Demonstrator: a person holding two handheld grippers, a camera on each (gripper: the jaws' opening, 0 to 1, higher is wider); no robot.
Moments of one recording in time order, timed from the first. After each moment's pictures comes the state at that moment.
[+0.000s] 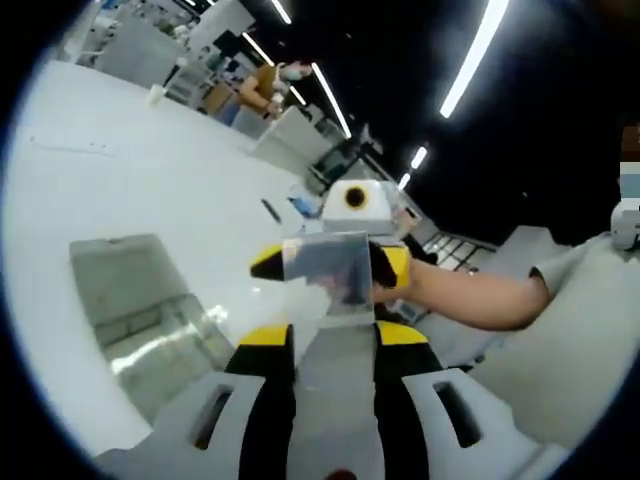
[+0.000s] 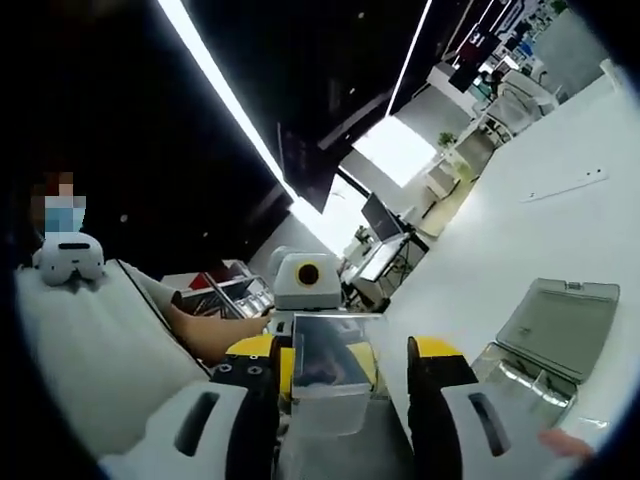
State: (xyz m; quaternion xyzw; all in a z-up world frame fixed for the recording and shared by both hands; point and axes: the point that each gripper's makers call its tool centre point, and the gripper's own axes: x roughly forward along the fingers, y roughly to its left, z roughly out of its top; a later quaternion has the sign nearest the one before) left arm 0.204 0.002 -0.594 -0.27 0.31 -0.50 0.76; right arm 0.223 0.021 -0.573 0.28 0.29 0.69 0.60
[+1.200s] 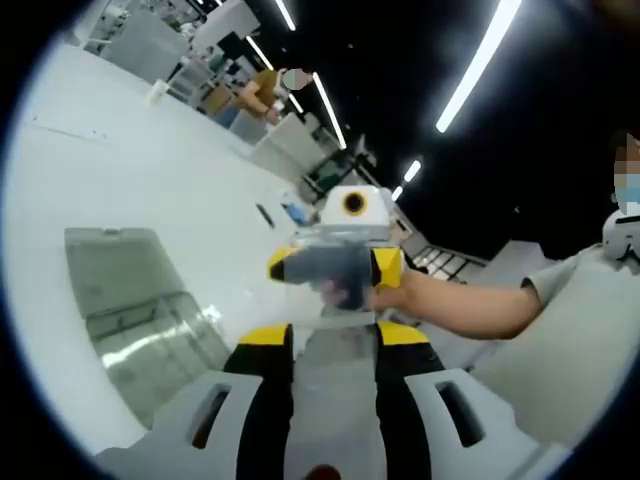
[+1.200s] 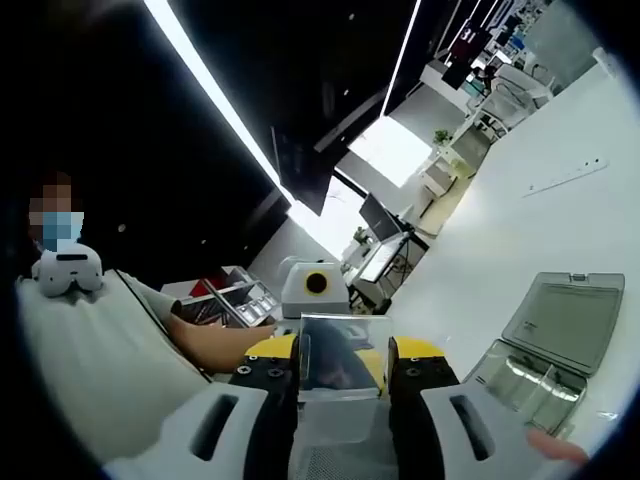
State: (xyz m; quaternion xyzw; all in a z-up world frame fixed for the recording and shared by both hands) left arm 0.205 0.008 -0.598 -0.30 0.30 -0.50 0.76; right arm 0.224 0.030 -0.576 0.28 0.30 0.68 0.61
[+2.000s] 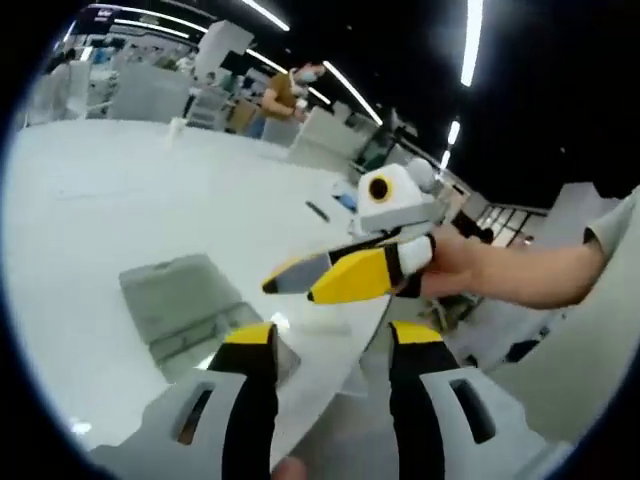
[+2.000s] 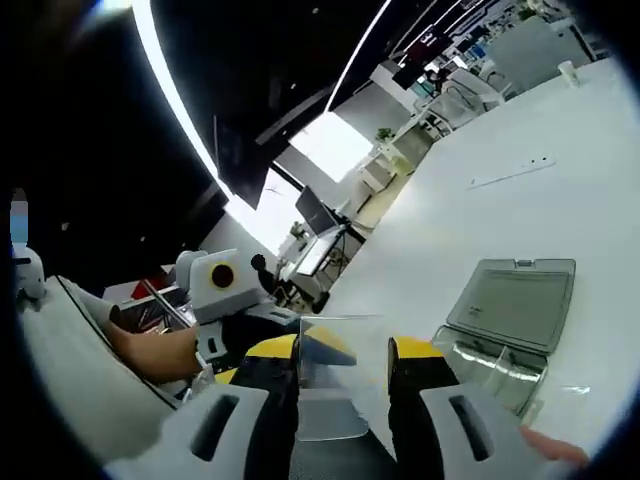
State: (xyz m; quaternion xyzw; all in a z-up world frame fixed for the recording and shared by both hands) left arm 0.214 0.014 -0.618 -0.13 0.31 -0.41 0.85; right arm 0.240 0.034 -0.618 0.23 0.36 0.58 0.70
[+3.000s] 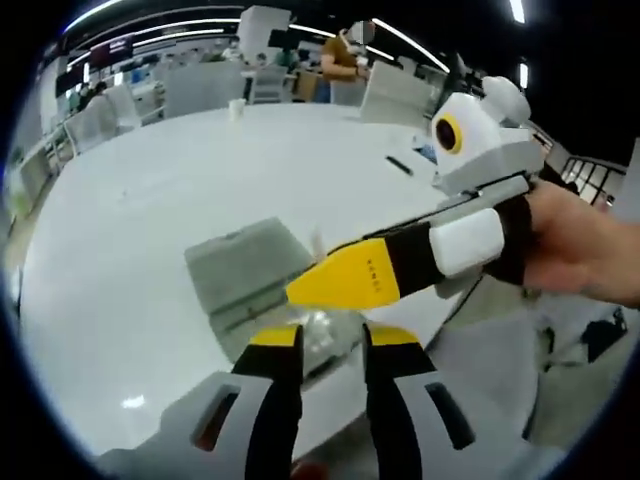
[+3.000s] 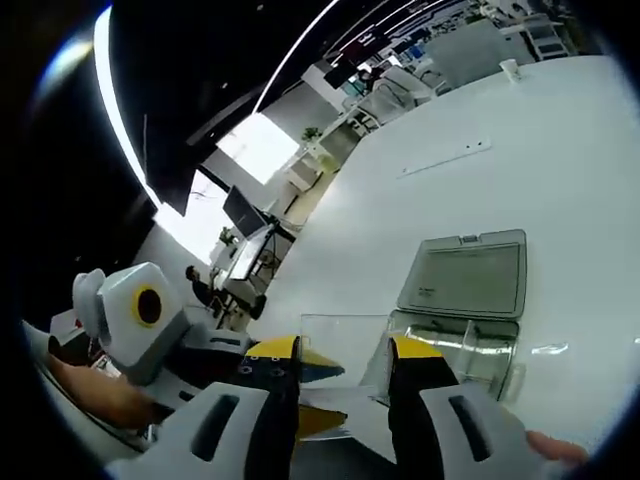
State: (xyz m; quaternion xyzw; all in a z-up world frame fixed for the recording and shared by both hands) left arm 0.225 0.029 -0.664 -0.02 0.39 -0.26 0.89; right arm 0.248 0.040 -0.653 0.20 0.41 0.44 0.77
